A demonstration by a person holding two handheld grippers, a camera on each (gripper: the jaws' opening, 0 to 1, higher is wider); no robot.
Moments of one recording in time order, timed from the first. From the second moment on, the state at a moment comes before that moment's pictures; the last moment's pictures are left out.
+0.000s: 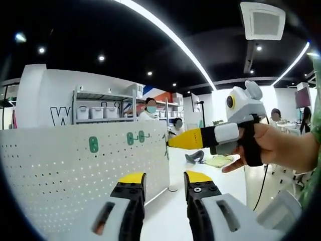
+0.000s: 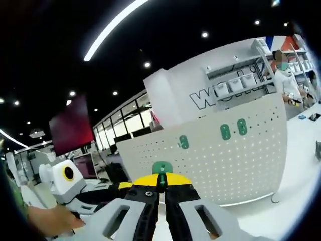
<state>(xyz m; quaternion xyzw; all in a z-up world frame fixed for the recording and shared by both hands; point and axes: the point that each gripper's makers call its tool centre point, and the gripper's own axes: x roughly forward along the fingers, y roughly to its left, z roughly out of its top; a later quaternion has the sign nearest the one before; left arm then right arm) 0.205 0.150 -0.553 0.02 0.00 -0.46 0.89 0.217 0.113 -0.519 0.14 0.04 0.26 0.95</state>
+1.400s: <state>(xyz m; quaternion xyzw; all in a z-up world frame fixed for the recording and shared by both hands) 0.183 0.182 -0.580 -0.01 0.07 -0.45 0.89 0.261 0.106 -0.517 0.03 0.01 0.20 0.98</state>
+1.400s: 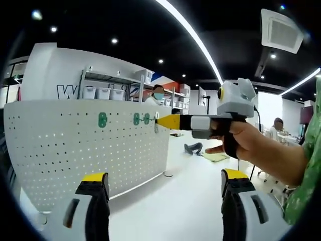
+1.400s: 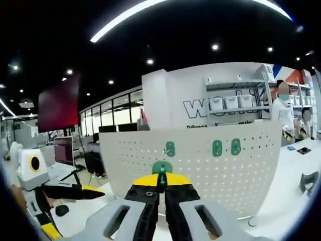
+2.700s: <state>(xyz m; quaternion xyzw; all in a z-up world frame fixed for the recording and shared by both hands) 0.204 0.227 -0.608 -0.02 0.11 -0.46 0.88 0.375 0.100 -0.499 -0.05 -0.02 0.13 0.99</state>
